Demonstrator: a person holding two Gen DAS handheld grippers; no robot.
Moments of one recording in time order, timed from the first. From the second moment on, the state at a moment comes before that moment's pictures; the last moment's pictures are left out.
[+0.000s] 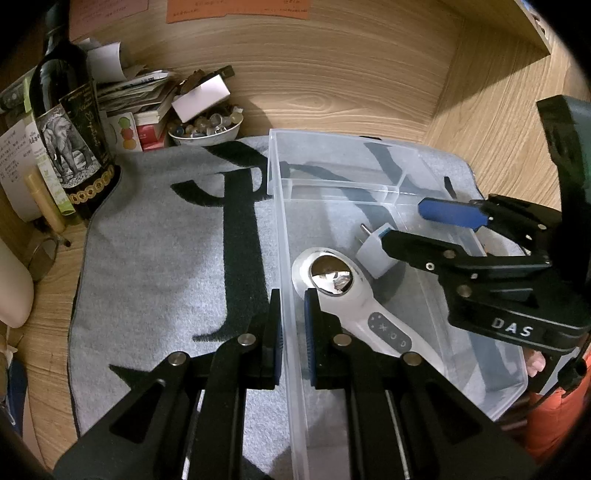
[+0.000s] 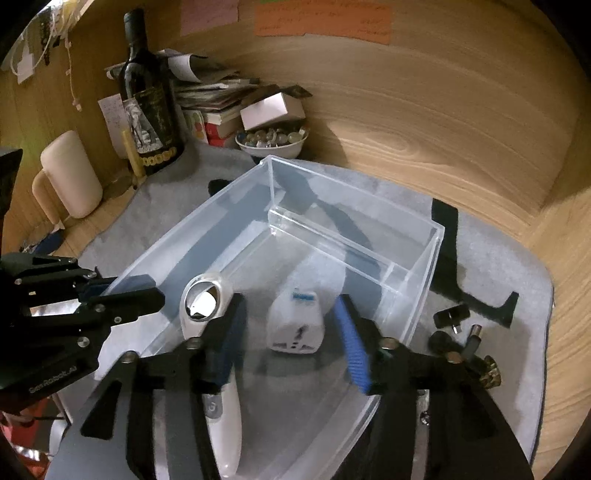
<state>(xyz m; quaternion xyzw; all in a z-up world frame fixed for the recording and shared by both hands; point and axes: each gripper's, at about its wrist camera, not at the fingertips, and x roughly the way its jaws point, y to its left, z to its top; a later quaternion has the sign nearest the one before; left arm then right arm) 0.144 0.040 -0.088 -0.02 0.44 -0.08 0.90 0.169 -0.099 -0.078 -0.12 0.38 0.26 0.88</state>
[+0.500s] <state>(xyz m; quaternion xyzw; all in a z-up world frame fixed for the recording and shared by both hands) 0.144 0.039 -0.088 -0.02 0.44 -0.08 0.90 0.145 -0.127 -0.043 -0.09 0.32 0.24 0.91</state>
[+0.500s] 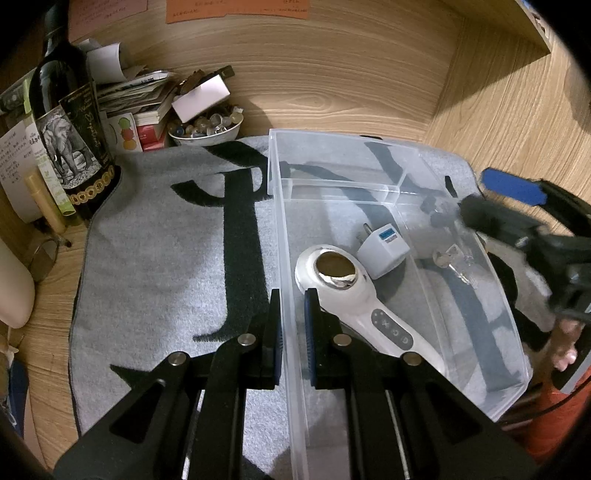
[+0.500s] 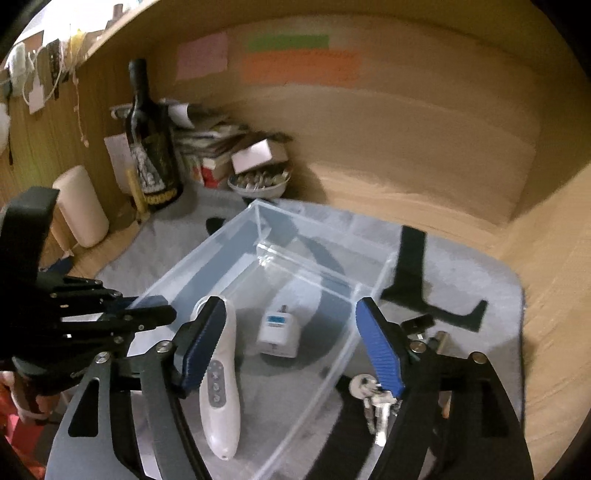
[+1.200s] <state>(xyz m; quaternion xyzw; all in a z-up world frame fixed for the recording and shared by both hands) 0.144 0.039 -0.088 -0.02 0.44 -0.08 0.90 0.146 -0.250 -0.060 -0.02 0.34 0.09 0.93</state>
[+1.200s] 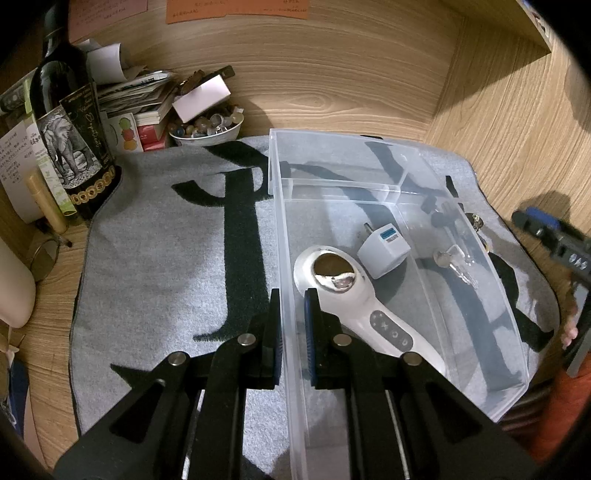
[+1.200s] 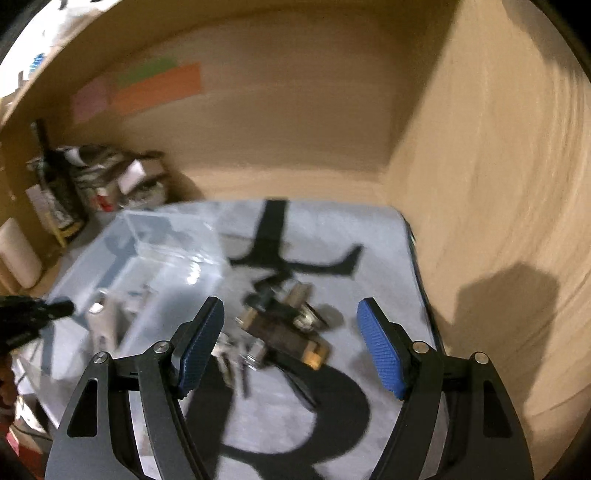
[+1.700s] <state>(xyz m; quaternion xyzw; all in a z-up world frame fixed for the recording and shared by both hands) 0.145 0.040 -0.087 -0.02 0.44 -0.08 0.90 0.174 -0.249 -0.116 -0.04 0.42 0.09 0.90</state>
